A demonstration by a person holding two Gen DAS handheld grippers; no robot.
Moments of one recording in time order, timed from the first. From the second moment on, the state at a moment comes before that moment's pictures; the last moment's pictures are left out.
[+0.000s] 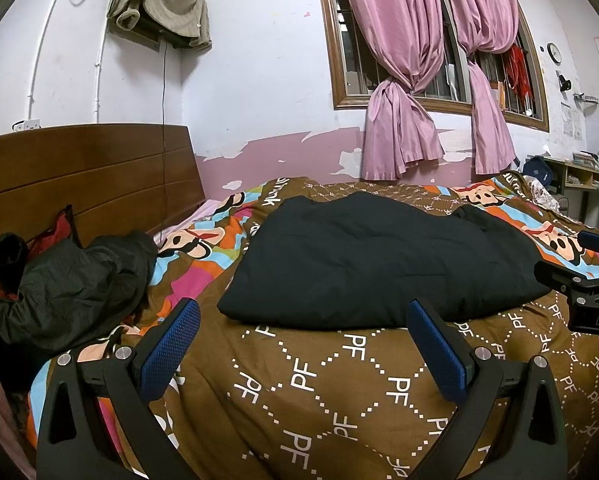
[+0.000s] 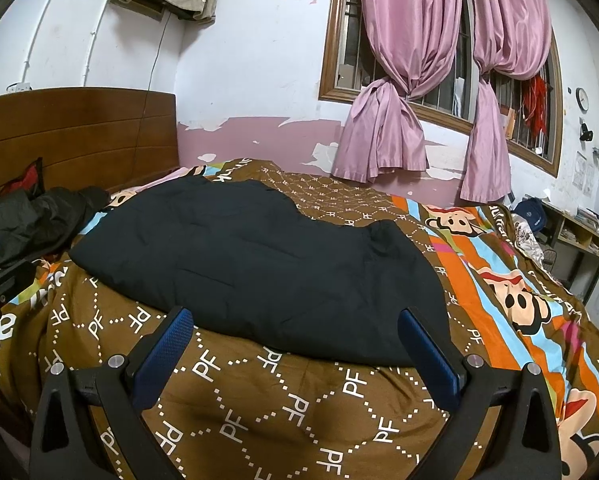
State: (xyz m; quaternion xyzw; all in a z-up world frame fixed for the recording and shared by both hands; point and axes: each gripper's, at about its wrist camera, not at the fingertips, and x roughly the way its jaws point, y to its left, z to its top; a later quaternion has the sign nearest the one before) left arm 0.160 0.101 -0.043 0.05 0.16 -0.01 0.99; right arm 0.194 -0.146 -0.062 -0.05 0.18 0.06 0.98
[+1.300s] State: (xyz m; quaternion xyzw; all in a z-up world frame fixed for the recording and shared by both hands) left arm 0.165 0.107 -0.051 0.05 0.17 -0.02 0.98; right arm 0.193 -0.152 -0.065 -0.05 0.19 0.06 0.98
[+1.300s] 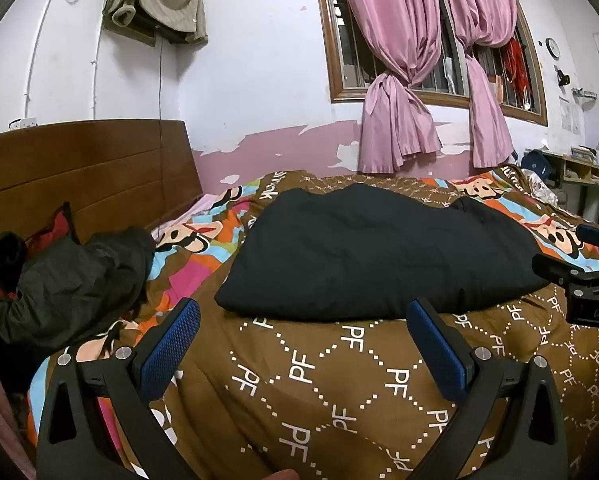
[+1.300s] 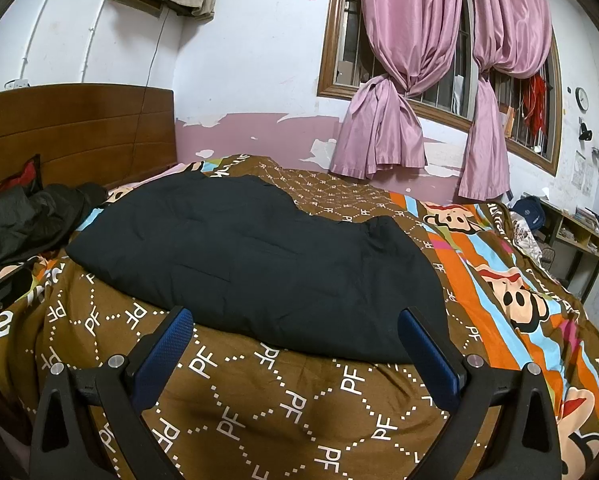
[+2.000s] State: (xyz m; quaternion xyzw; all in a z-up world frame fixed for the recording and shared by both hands) left arm 0.169 0.117 -0.054 0.05 0.18 -0.02 0.98; right arm 0.193 -0.155 -0.065 -0.05 0.19 0.06 0.98
